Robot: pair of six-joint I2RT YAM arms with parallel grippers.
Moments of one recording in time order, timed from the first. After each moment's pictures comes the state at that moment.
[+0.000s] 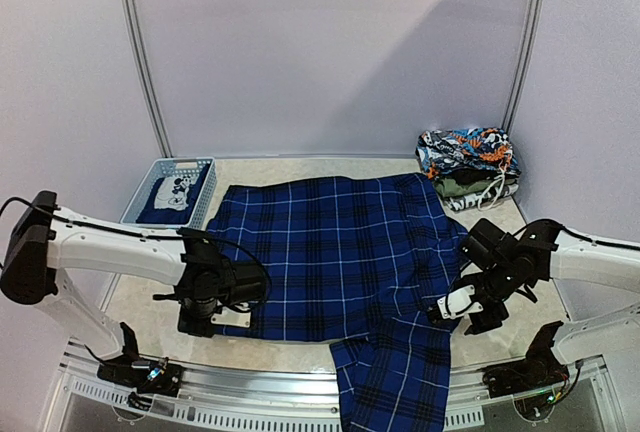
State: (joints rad) left arm -1.11 1.51 0.87 -1.22 -0.33 0.36; right arm 0.77 1.11 0.66 -0.93 -0.06 -0.99
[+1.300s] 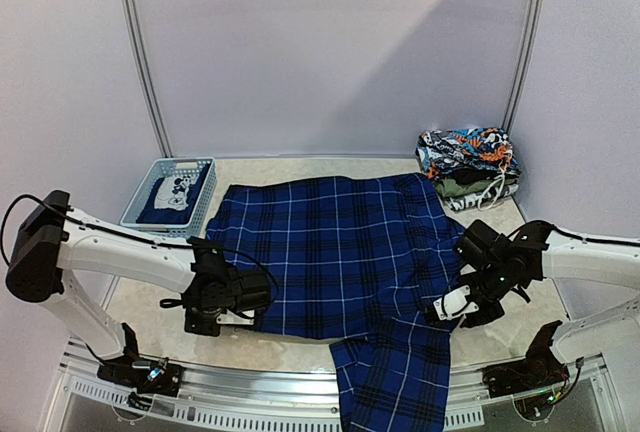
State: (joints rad) left arm -1.14 1.56 0.84 -1.14 -0.46 0.29; right arm 0.75 1.16 0.65 -0.86 -0.03 -1.05
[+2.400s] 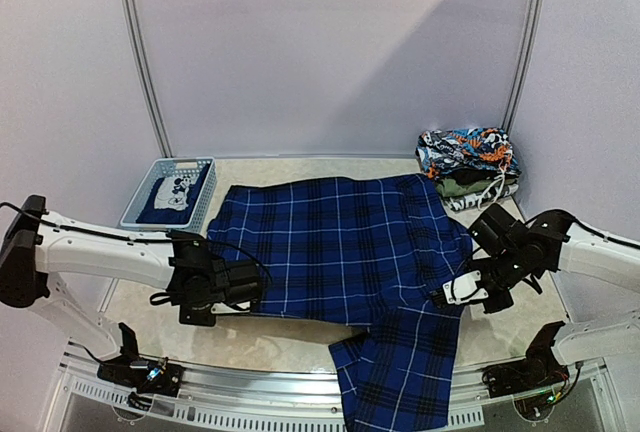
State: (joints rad) left arm -1.13 1.45 0.84 -1.15 -0.57 0.28; right arm 0.69 1.07 0.72 -0.96 -0.02 -1.04
